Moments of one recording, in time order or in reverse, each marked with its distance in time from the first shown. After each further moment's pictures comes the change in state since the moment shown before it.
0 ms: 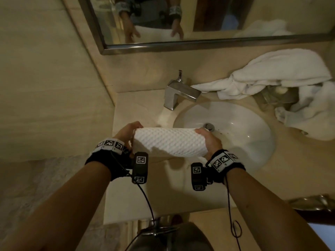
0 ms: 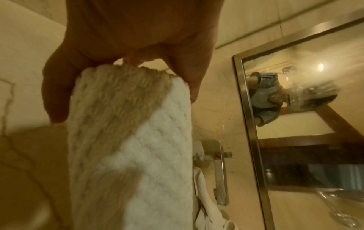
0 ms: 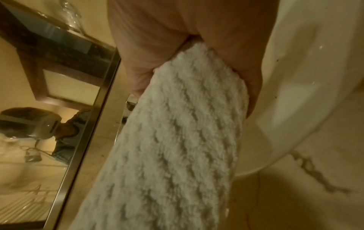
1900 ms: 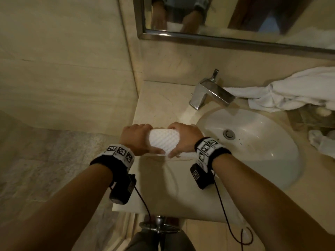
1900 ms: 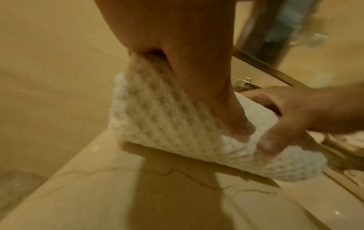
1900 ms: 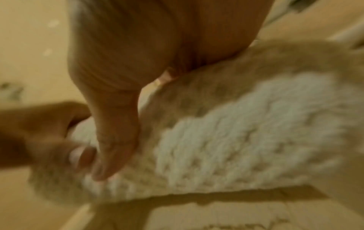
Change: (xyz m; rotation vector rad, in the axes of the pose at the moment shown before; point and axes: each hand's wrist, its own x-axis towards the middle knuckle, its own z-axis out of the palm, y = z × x) left_hand 0.015 -0.050 -0.041 1.283 0.420 0.714; right_hand -0.019 -0.004 0.122 -1.668 -0.490 -0.783
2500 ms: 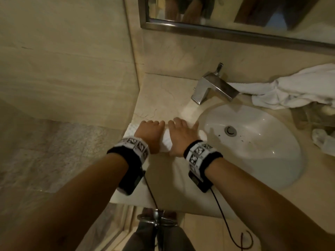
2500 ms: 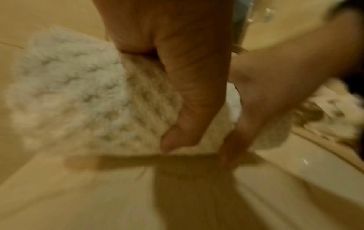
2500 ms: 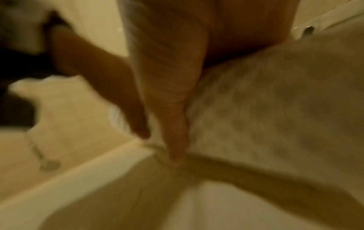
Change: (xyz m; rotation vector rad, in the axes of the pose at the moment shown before) left_hand 0.007 0.041 0.004 0.171 -0.166 0.111; right_hand -0.014 -0.028 0.023 -0.366 0.008 0.033
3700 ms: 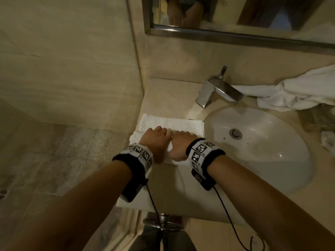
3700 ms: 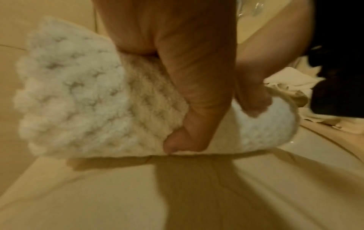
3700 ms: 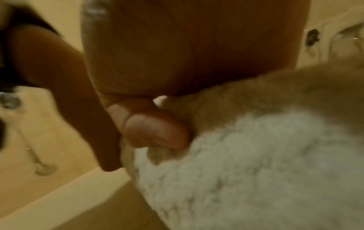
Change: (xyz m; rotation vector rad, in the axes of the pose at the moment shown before) left_hand -0.005 0.004 0.009 0.083 -0.007 0.092; right_hand 0.005 -0.008 -0.014 0.126 -0.200 0.043
